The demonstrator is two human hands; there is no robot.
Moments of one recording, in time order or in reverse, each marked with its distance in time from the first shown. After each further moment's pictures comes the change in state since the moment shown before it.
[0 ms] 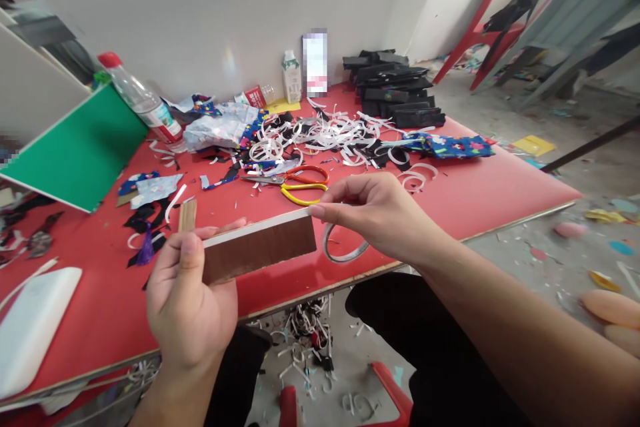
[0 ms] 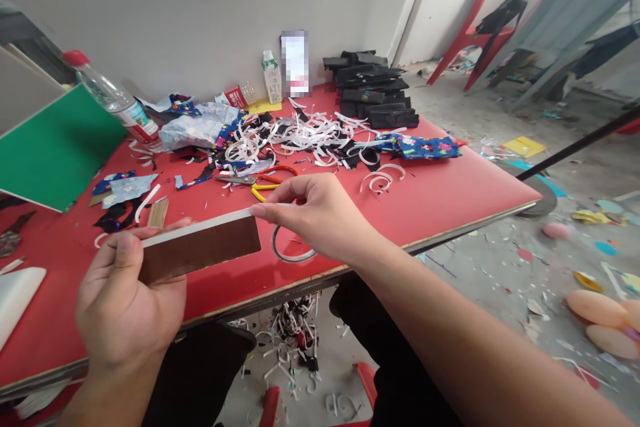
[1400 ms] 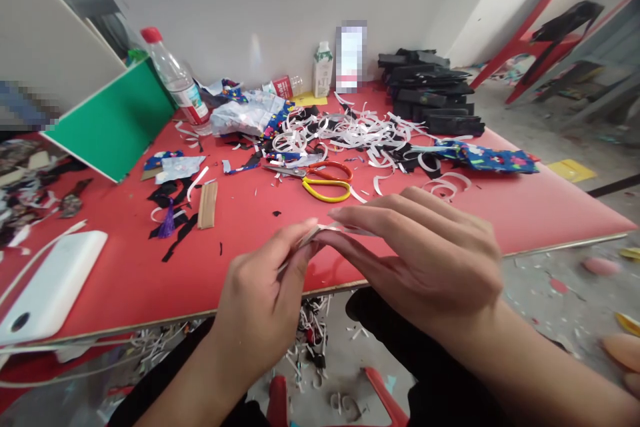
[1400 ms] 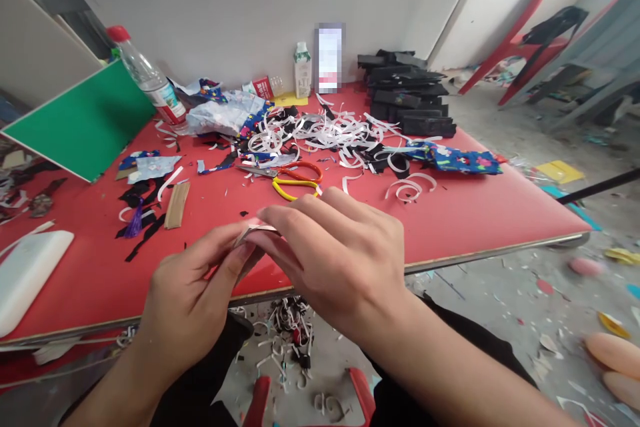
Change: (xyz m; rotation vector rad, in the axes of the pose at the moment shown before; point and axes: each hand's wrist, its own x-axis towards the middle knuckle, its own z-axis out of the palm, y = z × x) left_hand -0.028 0.012 0.003 0.744 -0.613 0.184; right_hand -0.037 -0.008 0.025 -0.907 0.298 -0.939
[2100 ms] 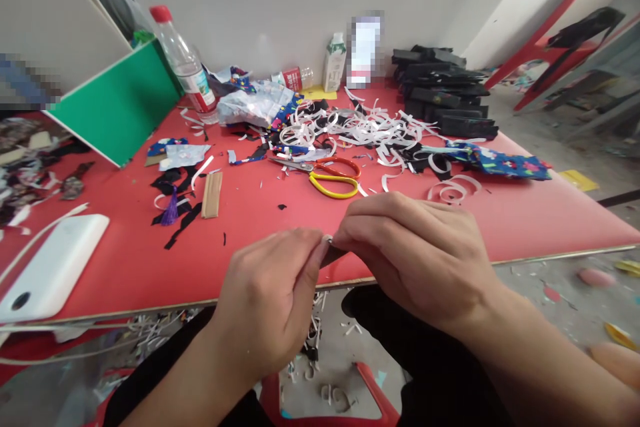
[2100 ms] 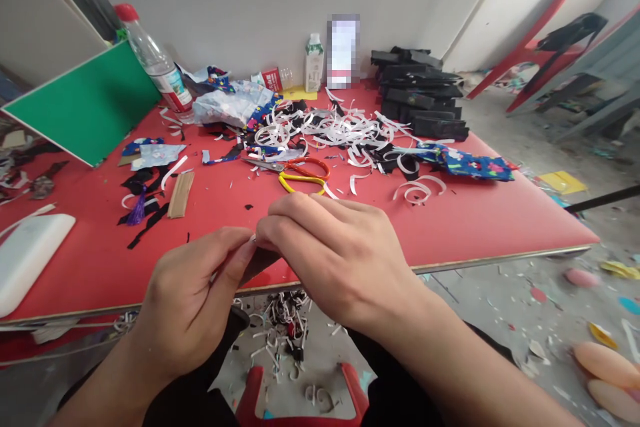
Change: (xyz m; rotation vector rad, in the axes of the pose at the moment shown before) left_hand 0.005 0.015 -0.008 0.181 -0.041 0.254; right_hand -0.001 0.009 0.000 0.092 -0.175 -0.192
